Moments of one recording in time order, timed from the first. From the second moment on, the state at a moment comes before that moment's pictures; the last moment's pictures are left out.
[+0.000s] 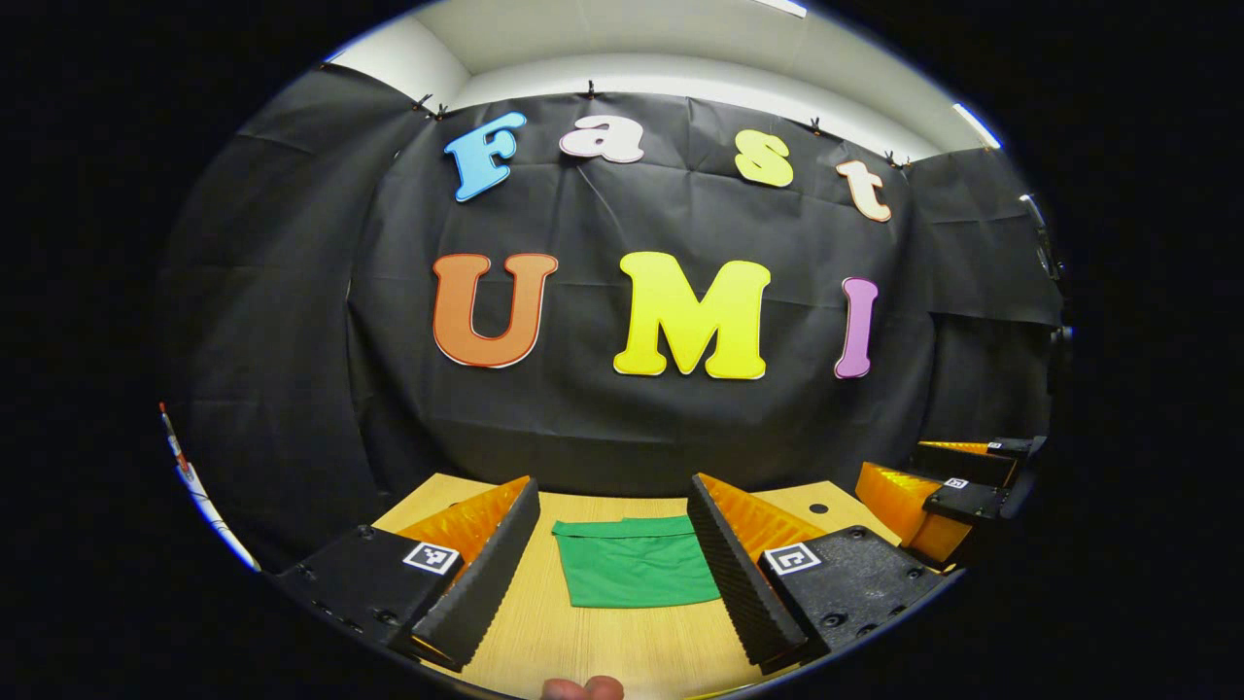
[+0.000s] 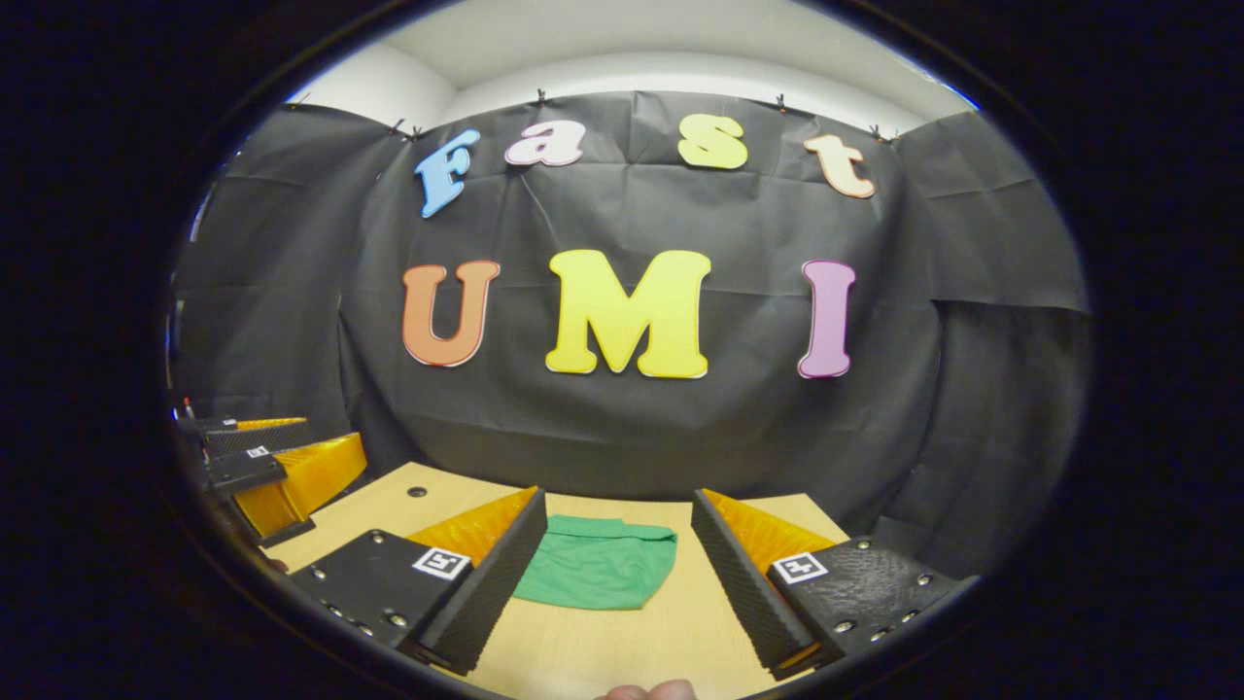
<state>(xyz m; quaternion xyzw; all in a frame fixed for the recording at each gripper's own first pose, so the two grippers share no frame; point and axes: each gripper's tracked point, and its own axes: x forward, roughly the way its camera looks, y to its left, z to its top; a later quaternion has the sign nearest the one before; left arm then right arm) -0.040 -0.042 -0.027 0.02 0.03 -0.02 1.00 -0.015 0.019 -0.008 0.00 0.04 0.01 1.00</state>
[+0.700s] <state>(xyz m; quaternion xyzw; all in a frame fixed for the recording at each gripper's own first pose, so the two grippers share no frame) -0.032 -0.038 -0.021 0.04 0.02 -0.01 1.00 -0.008 0.025 -0.001 0.00 0.03 0.00 1.00</state>
